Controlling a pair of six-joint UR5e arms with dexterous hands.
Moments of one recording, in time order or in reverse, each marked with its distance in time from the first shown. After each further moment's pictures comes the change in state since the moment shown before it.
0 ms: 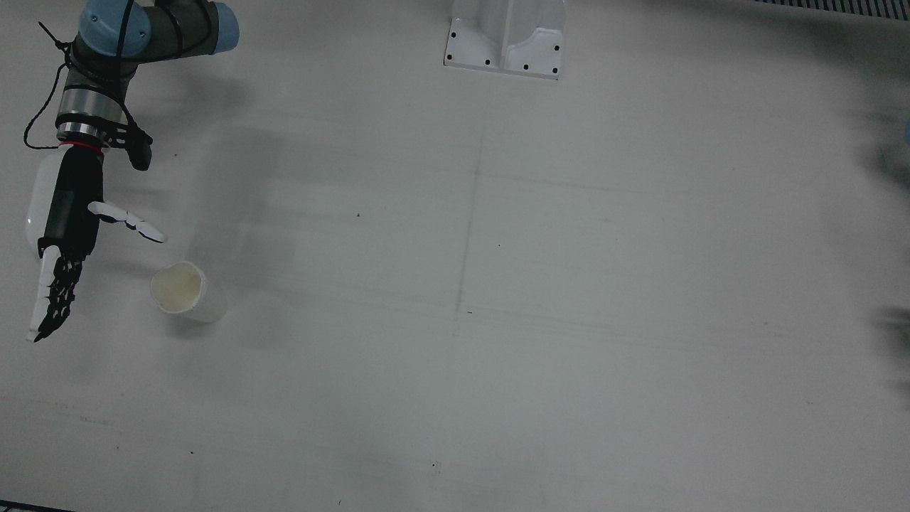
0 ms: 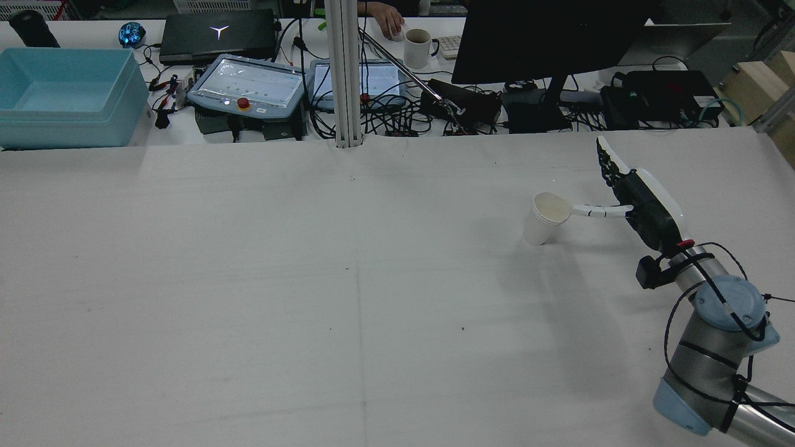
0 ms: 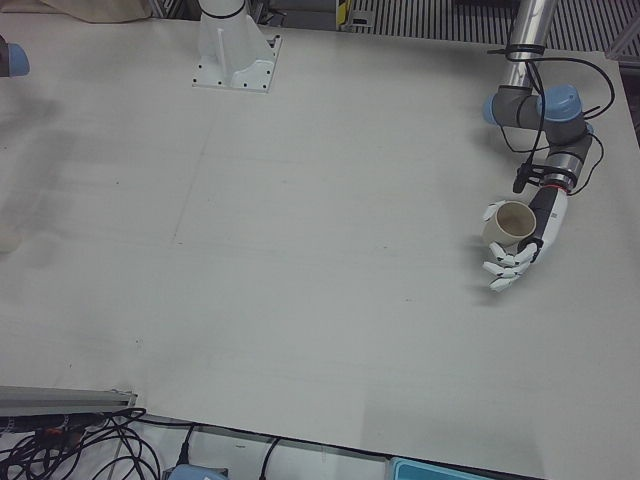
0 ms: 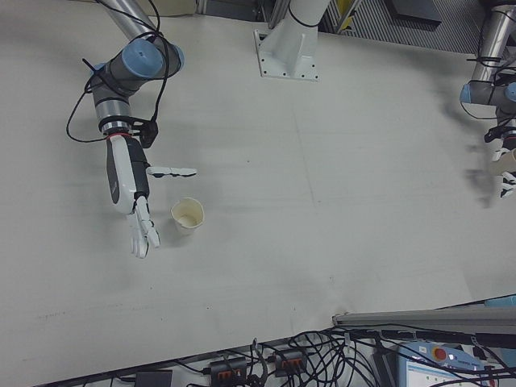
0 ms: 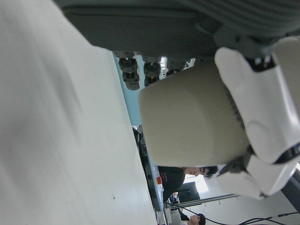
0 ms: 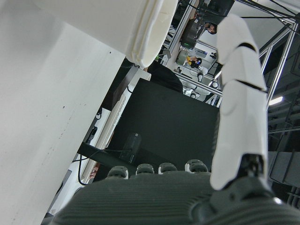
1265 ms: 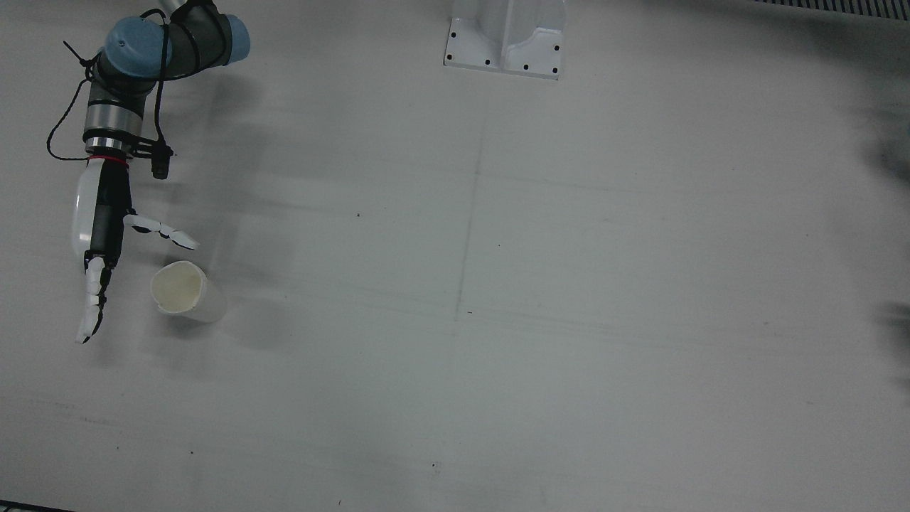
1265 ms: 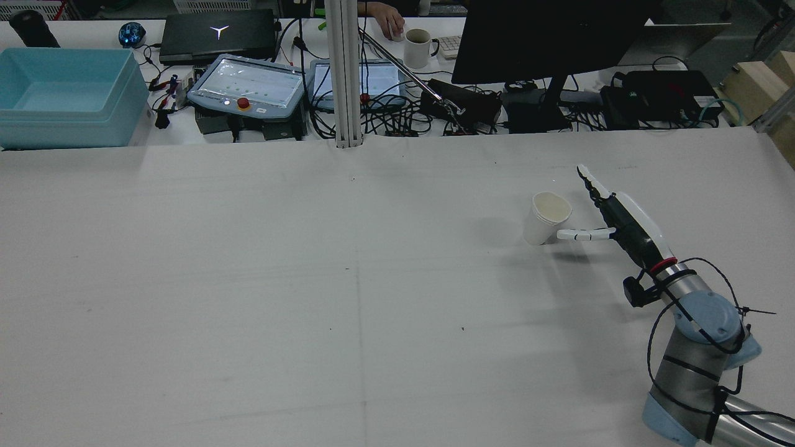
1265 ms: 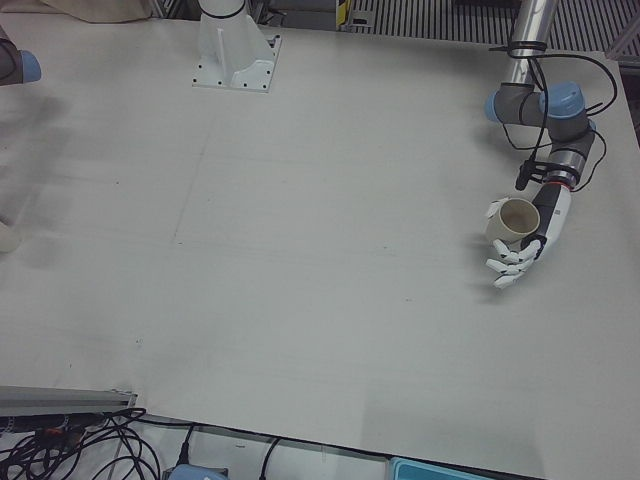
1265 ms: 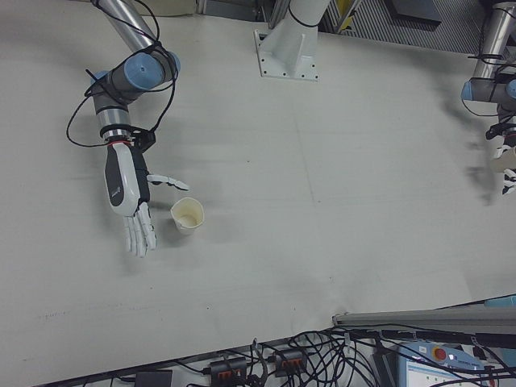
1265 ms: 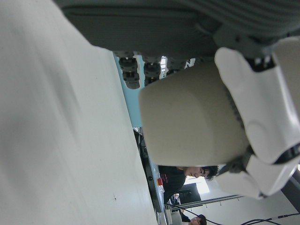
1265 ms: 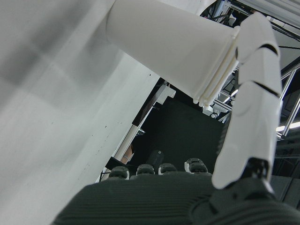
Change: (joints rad) left arm -0.002 0.020 -0.011 -0.002 0.000 -0.004; right arm -0.061 0.025 -0.084 0.010 0.004 -0.085
